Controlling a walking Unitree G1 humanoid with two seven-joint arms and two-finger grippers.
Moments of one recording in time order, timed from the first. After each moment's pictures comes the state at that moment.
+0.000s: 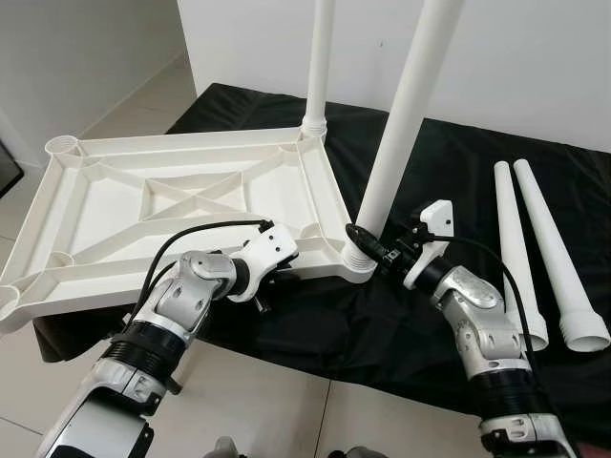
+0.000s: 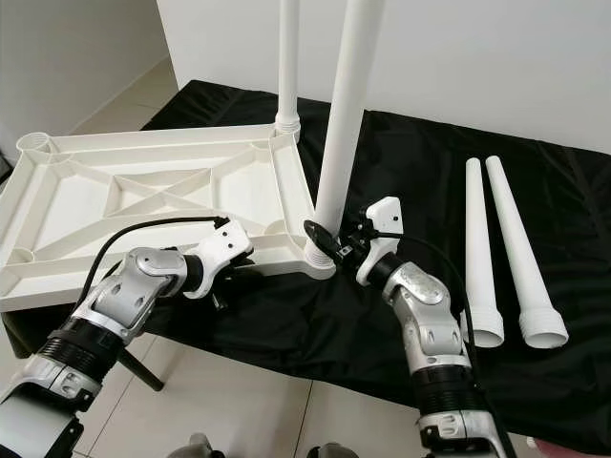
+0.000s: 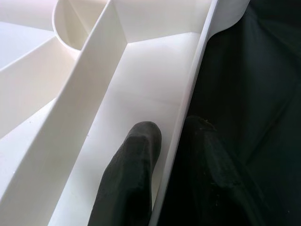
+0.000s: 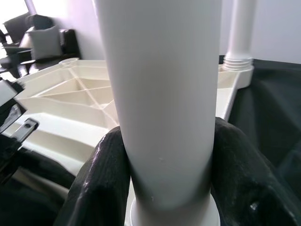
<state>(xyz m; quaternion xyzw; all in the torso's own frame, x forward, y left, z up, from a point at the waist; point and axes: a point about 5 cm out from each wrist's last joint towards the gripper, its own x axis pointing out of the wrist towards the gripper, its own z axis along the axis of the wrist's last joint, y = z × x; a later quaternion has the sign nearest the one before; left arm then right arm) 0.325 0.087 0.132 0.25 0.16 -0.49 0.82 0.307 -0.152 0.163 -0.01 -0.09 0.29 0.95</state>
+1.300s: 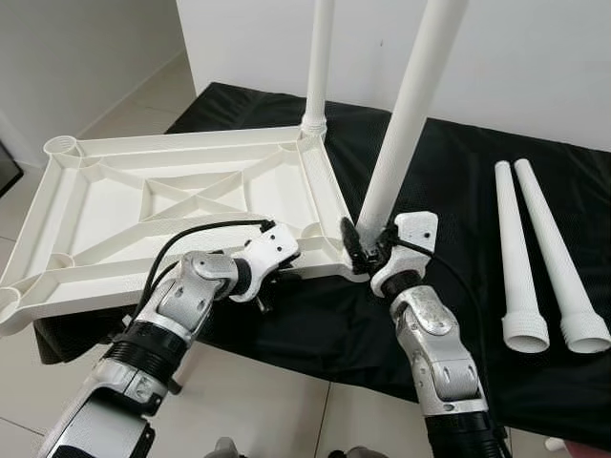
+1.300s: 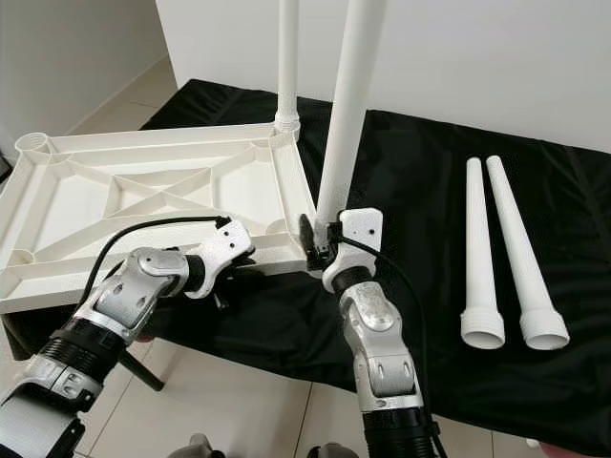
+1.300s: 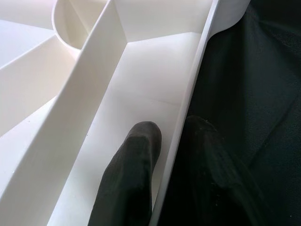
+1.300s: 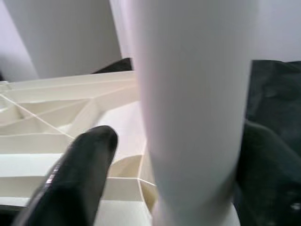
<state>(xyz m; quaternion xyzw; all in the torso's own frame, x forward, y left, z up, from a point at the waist) 0.325 0.087 0.132 0.25 0.17 -0.48 0.82 0.283 -0.111 0.170 0.03 -0.09 0.14 0.99</state>
